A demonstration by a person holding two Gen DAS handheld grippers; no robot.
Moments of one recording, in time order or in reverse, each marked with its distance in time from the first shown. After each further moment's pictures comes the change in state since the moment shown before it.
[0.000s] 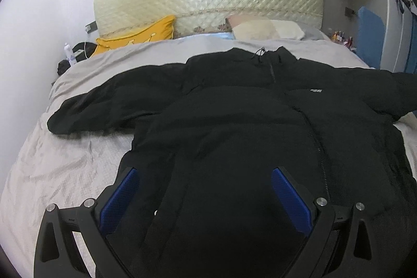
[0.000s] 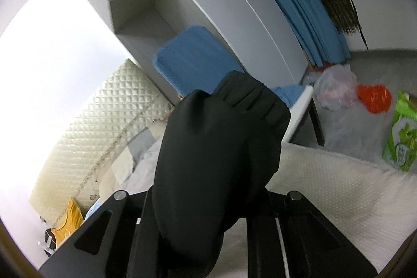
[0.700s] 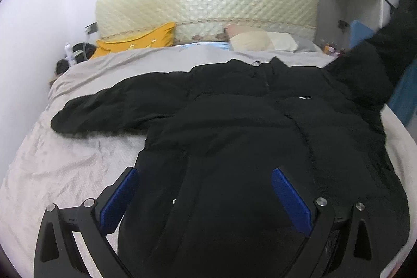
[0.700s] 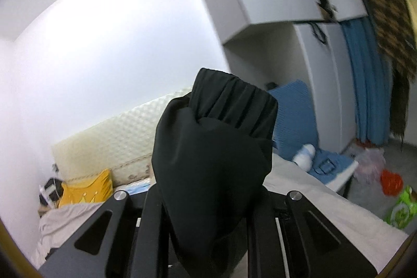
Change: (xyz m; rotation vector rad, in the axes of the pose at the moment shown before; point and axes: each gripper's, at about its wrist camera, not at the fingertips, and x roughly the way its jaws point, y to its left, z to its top) left arm -0.044 0.034 -0.002 0.000 -0.041 -0.074; right arm -0.160 0.338 -0.015 -0.419 -0.089 0.190
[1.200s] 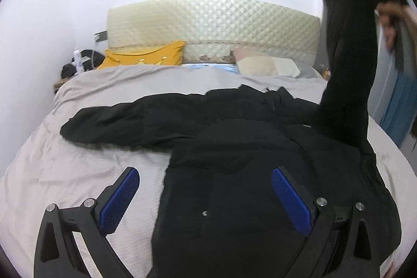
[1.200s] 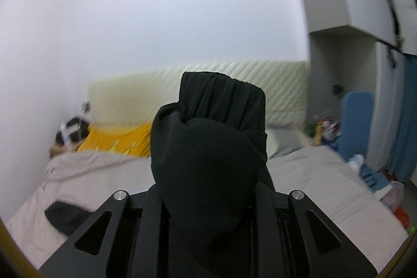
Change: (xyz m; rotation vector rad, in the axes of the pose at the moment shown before) left arm -0.038 0.061 0.007 -0.092 -0.100 -0.010; right arm 0.057 0.254 -0.142 -0.282 0.141 0.203
